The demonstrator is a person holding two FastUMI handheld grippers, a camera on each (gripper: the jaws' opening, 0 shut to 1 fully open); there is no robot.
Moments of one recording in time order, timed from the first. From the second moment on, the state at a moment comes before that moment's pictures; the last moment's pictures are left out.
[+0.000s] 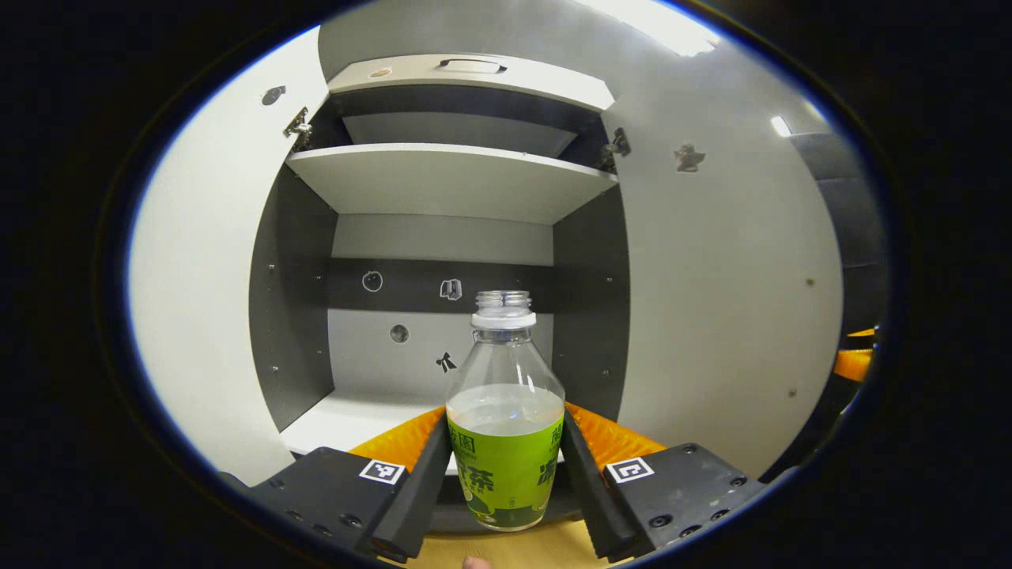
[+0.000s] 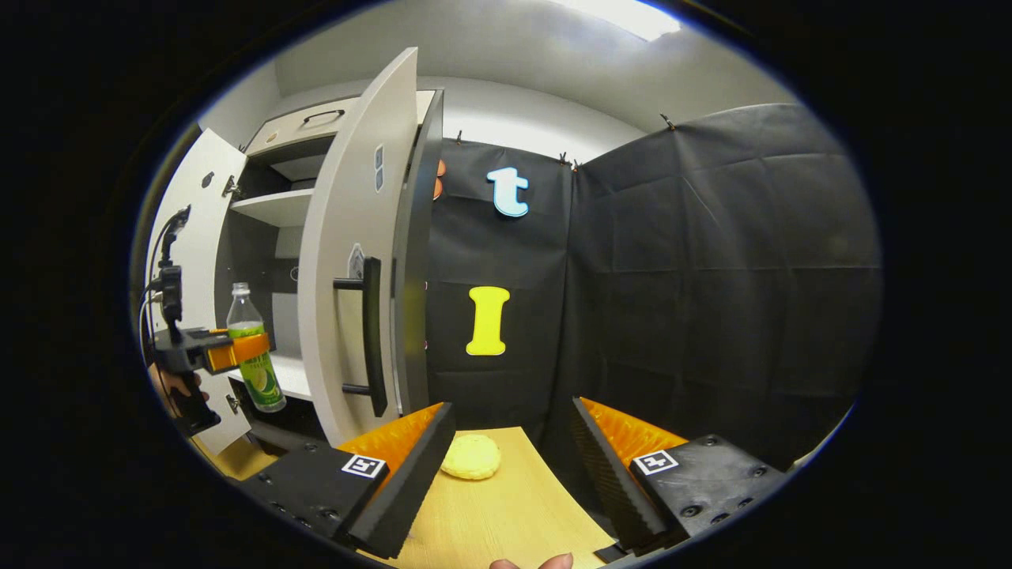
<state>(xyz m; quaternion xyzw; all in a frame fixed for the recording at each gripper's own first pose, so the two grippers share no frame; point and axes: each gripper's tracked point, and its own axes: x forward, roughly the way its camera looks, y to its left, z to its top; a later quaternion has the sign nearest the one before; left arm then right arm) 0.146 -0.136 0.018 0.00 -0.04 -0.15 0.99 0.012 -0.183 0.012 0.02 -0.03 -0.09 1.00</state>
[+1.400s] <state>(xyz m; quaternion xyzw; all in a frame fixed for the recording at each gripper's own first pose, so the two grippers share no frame) -0.010 -0.137 -0.298 -0.01 0.01 -0.16 0.99 -0.014 -0.121 0.049 0.04 0.00 -0.04 1.00</state>
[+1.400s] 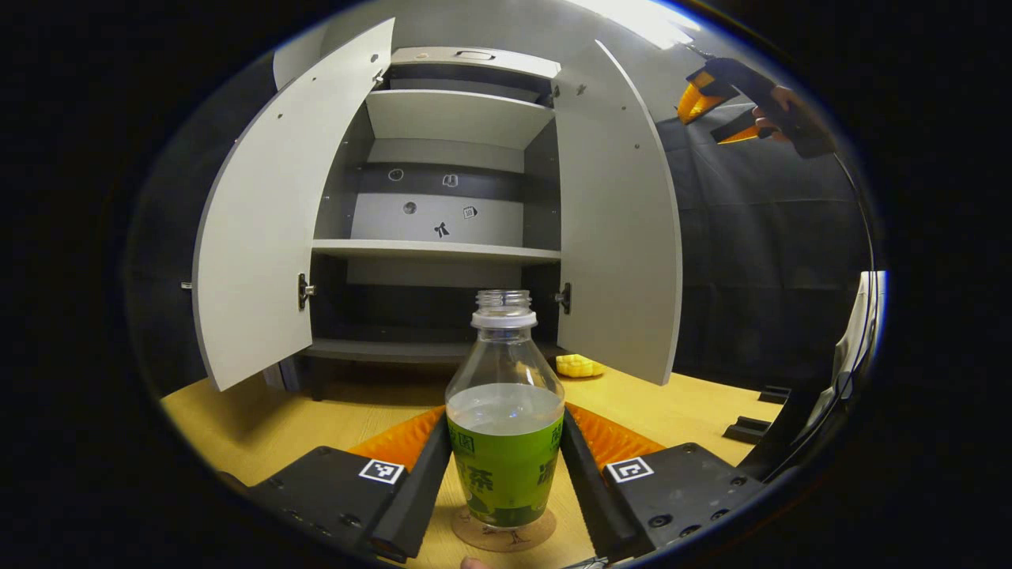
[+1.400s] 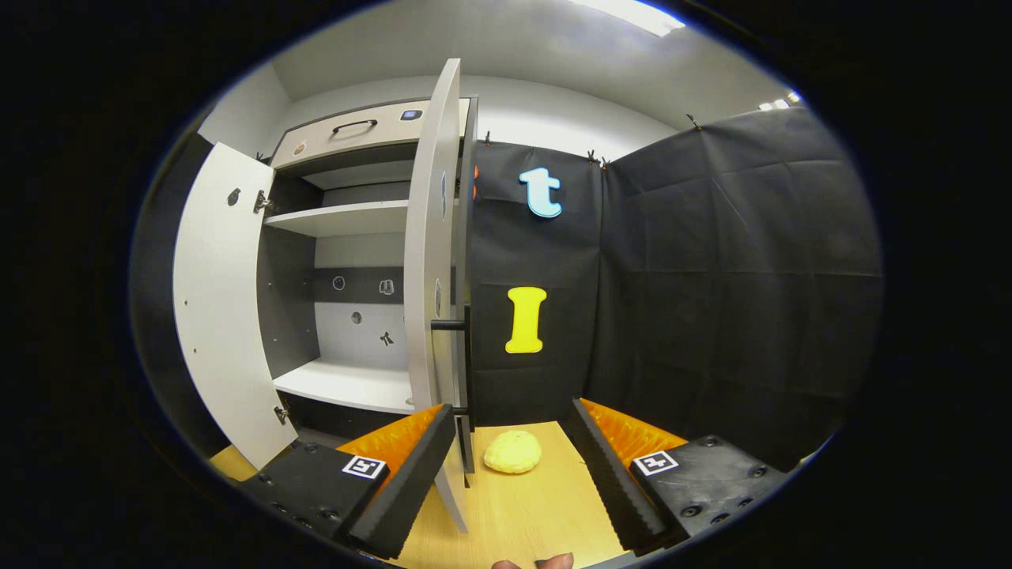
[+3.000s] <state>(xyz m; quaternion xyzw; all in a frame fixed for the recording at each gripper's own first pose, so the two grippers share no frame) -0.061 -0.011 -0.177 0.00 0.01 -0.07 1.00 0.025 -0.147 0.030 0.05 0.00 -0.06 1.00</state>
